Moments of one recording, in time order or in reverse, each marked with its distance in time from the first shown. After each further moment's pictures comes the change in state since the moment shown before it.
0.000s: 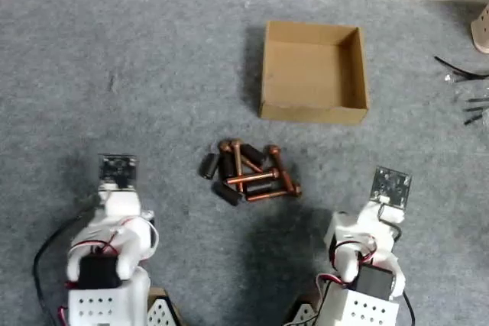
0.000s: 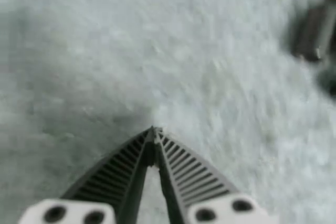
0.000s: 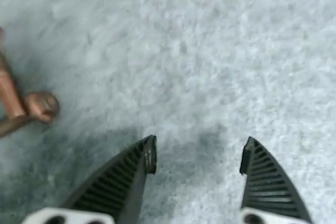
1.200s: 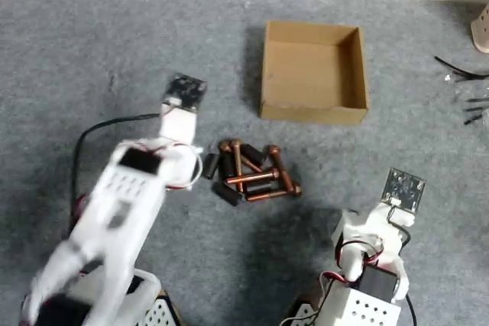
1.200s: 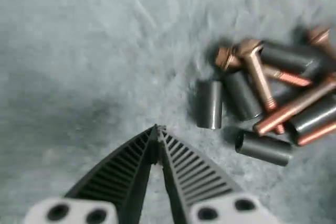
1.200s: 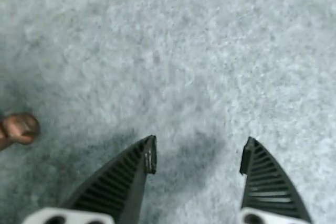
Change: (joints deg) left arm 21.0 76.6 -41.2 -24.2 0.2; right arm 3.9 0.0 0.0 -1.8 0.0
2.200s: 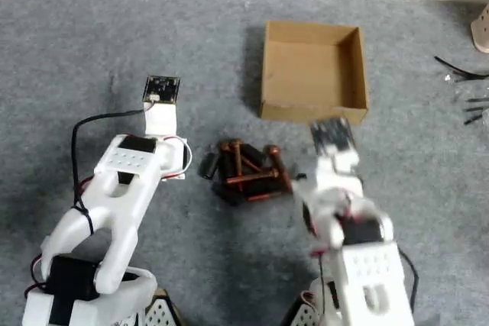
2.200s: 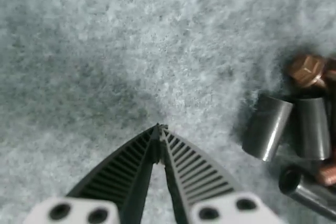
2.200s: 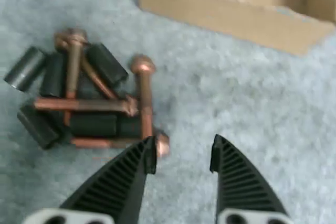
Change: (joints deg) left arm -7.7 13.0 -1.1 -7.6 8.0; right arm -28.7 45.4 -30.7 -14.3 7.6
